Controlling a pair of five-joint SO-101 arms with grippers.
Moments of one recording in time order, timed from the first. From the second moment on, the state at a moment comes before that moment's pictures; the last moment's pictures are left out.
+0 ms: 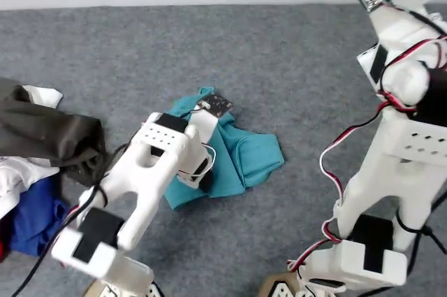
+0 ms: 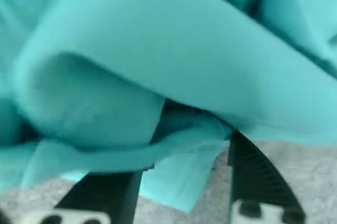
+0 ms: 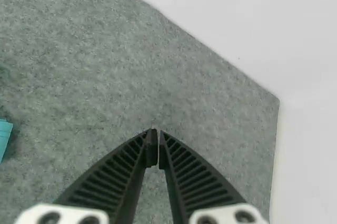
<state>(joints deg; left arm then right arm) 17.9 5.9 28.0 71.4 -8.0 9.8 -1.0 -54.1 100.6 42.5</state>
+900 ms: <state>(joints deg) 12.7 1.1 20.0 82.4 -11.7 6.6 -1.1 -52.0 100.6 42.5</state>
